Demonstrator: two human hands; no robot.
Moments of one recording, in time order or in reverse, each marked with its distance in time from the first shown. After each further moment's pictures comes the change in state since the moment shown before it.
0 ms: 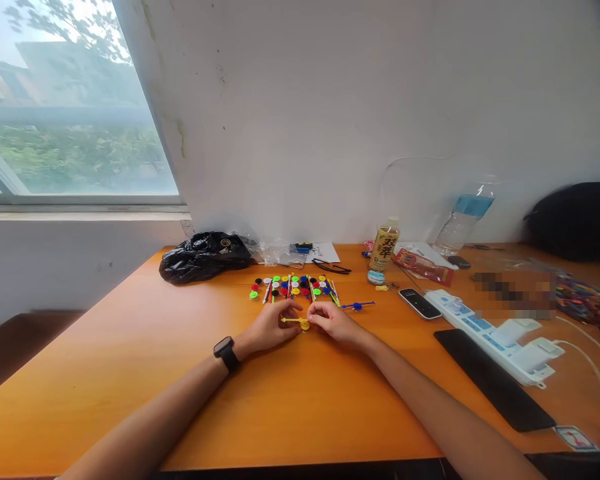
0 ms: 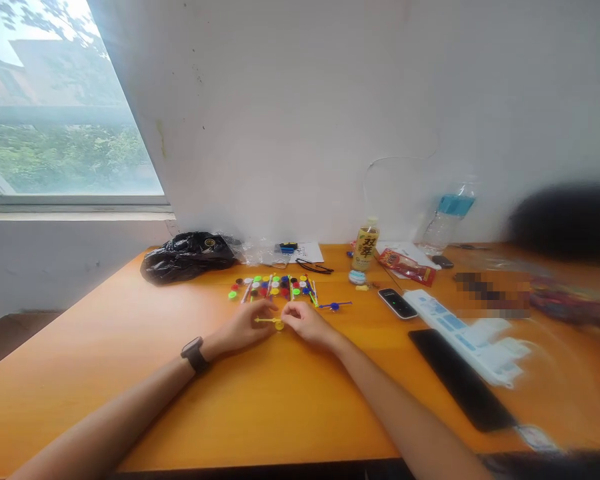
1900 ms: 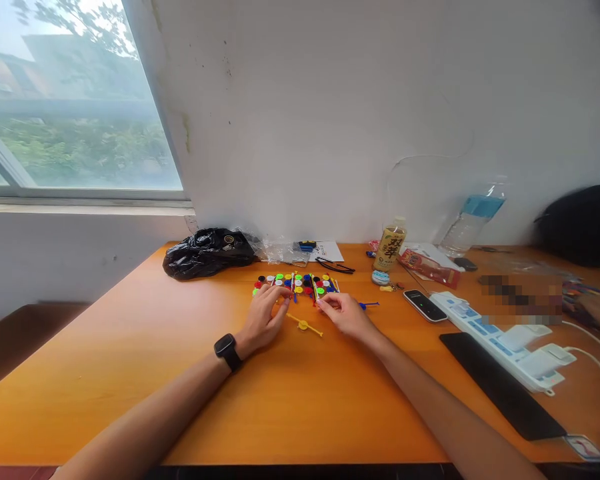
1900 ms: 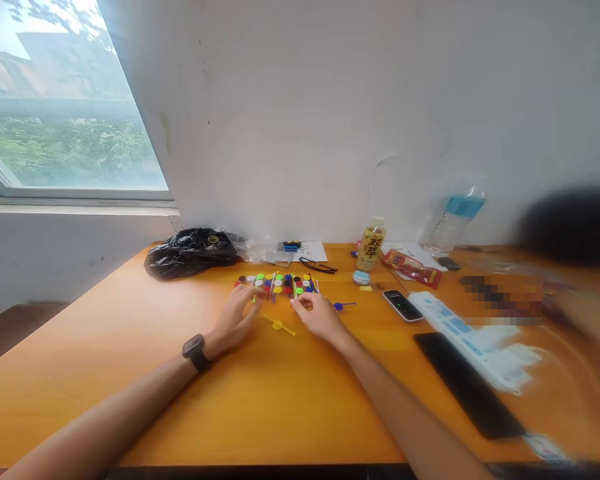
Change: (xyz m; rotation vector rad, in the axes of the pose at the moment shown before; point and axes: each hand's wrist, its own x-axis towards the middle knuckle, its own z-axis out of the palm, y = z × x) left_hand -0.008 0.029 -0.017 0.506 0.347 0.213; right_hand -0.003 -0.015 -0.016 -0.299 0.245 -0.047
